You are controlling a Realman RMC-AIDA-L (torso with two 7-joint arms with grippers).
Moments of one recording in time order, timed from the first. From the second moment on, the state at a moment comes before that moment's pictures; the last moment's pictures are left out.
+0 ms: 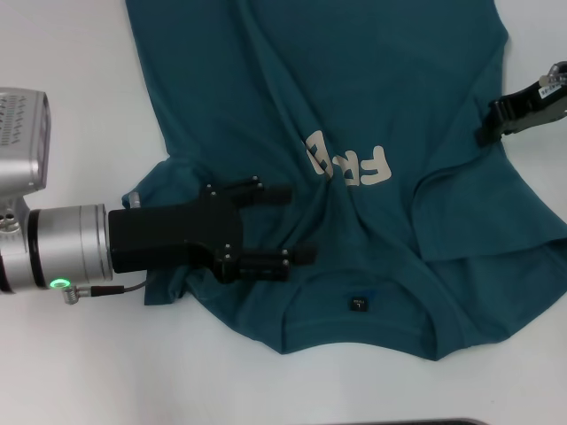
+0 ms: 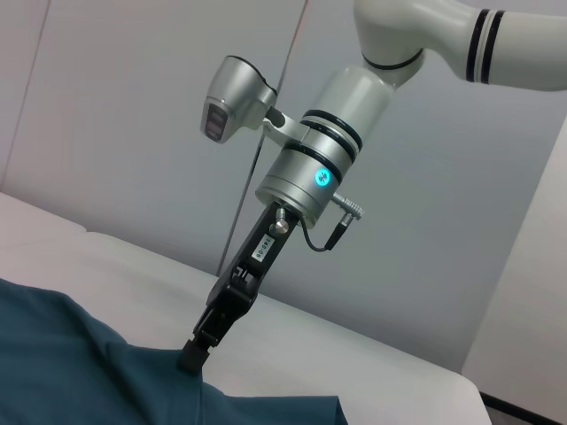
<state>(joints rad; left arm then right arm) -0.43 -2.15 -2.10 -0.57 -1.41 1.60 -1.26 0.85 1.94 -0.81 -0.66 -2.74 -1.40 2.55</state>
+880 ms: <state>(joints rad) -0.43 -2.15 -2.10 -0.57 -1.41 1.60 -1.25 0.91 1.97 -0.83 -0.66 -2.65 -1.37 2.56</state>
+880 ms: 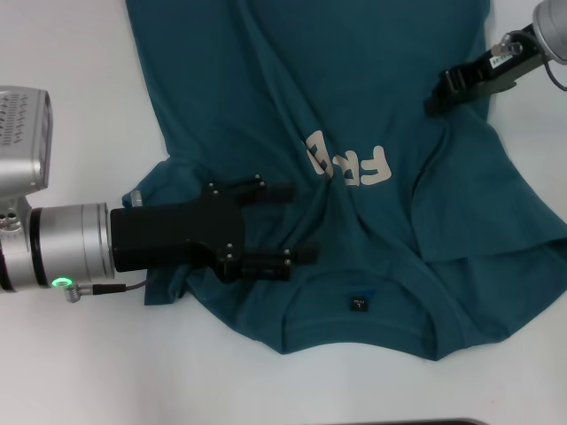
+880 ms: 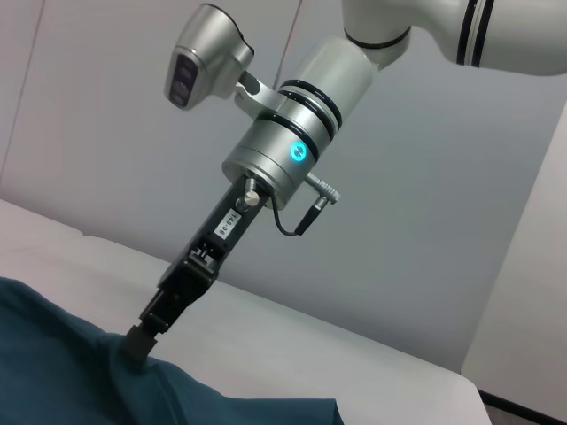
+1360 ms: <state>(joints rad) -0.43 -2.15 -2.10 -0.57 -1.41 1.60 -1.25 0.92 1.98 -0.87 -0.65 -2.65 -1.35 2.57</state>
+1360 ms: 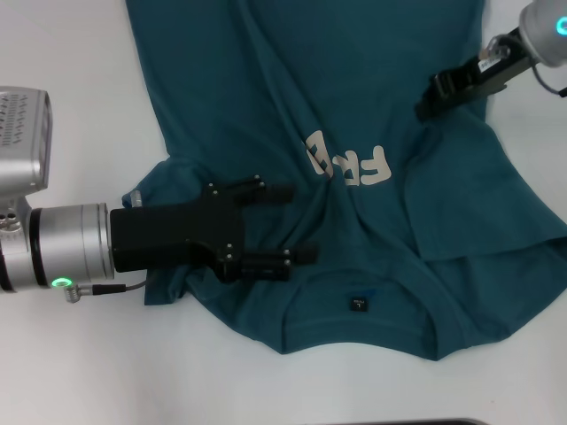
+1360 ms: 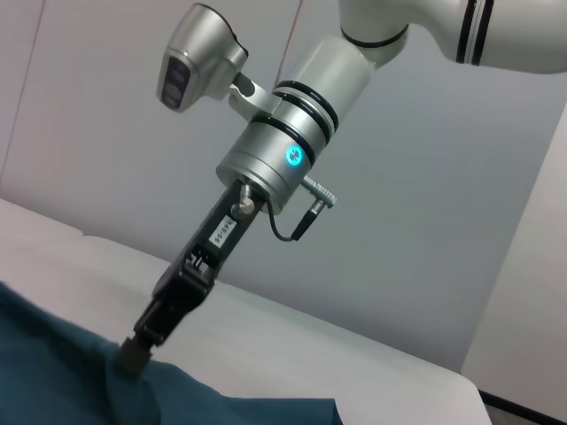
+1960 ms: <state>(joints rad) -0.42 -2.15 -2.10 -0.57 -1.41 1.60 -1.25 0.91 1.97 -0.83 -0.66 -2.60 -1.36 2.56</state>
